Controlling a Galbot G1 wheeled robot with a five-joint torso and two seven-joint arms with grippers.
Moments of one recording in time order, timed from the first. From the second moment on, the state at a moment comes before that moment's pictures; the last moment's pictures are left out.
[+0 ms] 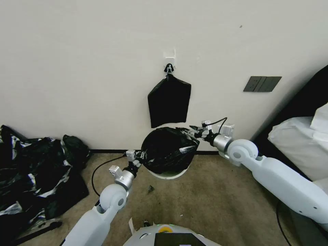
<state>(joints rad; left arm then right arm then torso) 1.32 -1.07 -0.24 -2.09 -0.73 0.06 -0.09 -0.67 0.56 -0.01 1.94 1.30 -0.29 0.03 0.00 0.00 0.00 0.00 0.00</state>
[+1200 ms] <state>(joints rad) 1.30 -1.05 -0.24 -2.04 -0.49 0.01 -0.14 -0.69 0.51 0.09 2.37 1.41 -0.56 0.04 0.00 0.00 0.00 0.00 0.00</state>
